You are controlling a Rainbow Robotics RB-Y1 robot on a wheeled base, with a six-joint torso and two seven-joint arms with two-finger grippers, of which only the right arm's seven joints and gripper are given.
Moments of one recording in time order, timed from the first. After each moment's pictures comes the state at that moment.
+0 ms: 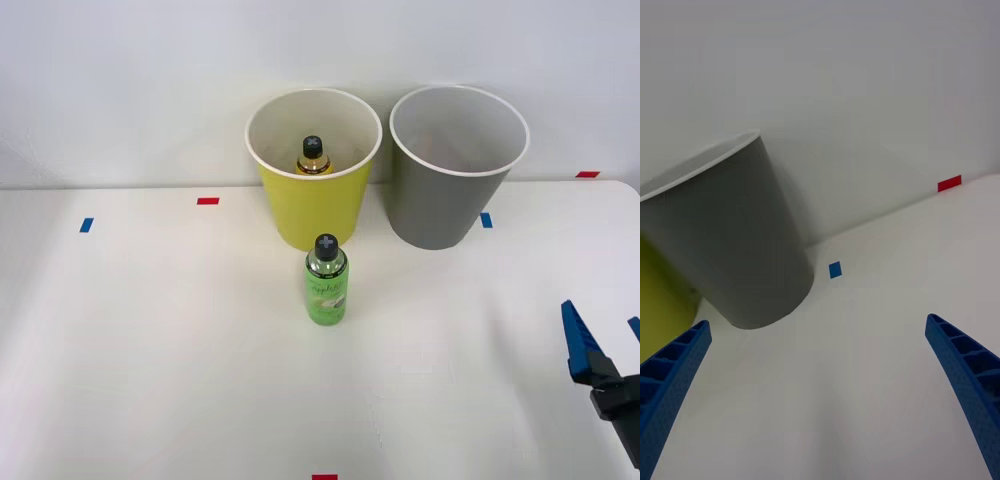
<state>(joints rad) 0.77 -0.37 0.00 -2.16 -0.12 -0.23 0.94</state>
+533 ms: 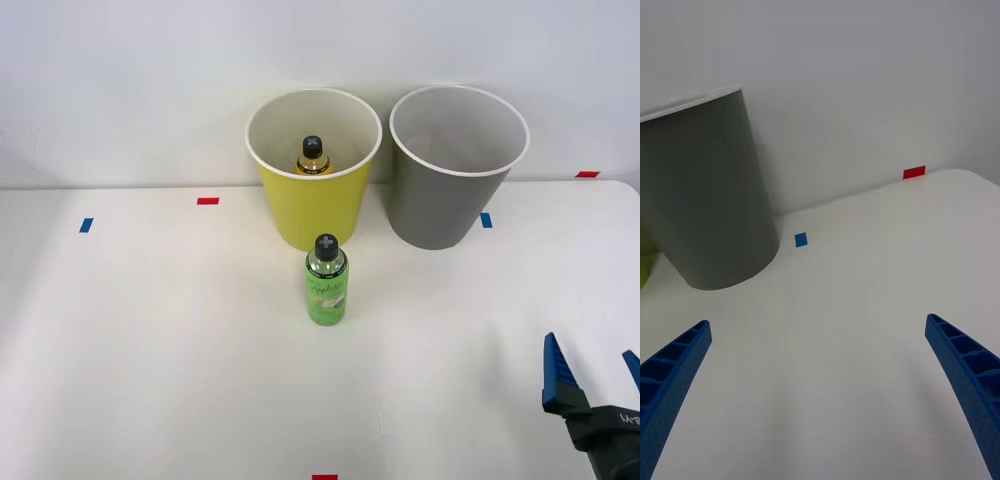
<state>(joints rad) 0.84 -0.16 0.01 -2.14 0.16 -0.23 0.97</state>
